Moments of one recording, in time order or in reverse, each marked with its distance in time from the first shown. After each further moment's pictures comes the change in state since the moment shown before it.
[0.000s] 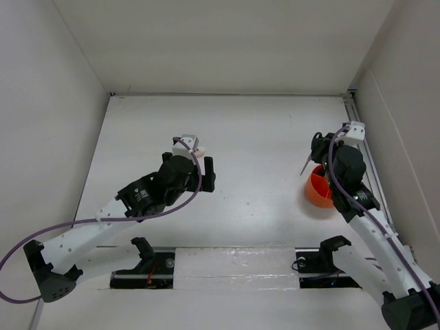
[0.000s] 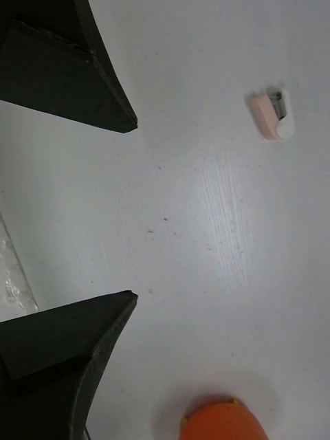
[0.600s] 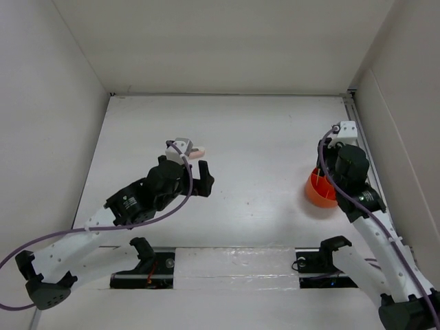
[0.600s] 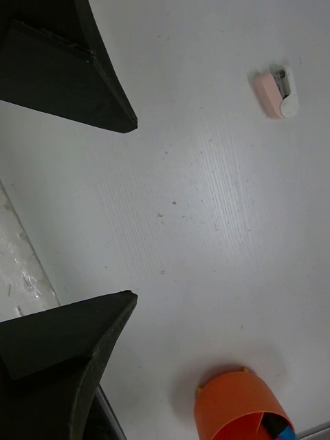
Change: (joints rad) left arm 0.000 -0.100 -0.055 -0.014 0.074 0.000; right arm -0.028 -0.043 0.034 -0.159 -0.035 -0.232
